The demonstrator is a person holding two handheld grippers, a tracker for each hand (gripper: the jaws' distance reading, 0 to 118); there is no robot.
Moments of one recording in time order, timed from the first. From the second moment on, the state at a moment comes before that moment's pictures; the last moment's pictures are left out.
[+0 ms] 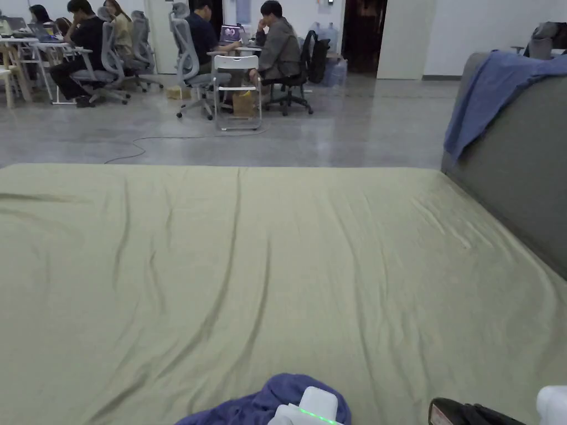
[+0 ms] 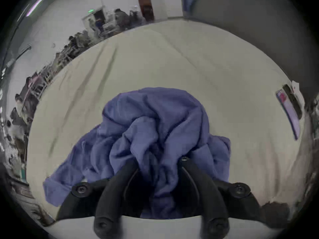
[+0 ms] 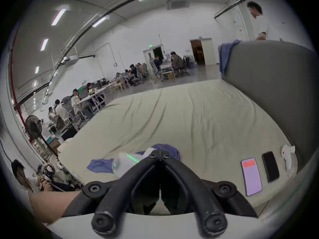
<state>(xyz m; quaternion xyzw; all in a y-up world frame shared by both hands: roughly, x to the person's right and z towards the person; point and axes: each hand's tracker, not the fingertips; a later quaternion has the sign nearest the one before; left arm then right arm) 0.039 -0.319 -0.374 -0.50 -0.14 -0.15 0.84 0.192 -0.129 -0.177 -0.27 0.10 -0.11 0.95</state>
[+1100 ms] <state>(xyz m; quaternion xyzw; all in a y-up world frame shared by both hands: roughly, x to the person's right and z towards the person) -0.095 -0.361 -0.347 -0.50 -0.04 0.05 0.87 0.164 -0.184 -0.293 -0.36 0.12 -0.07 0.93</state>
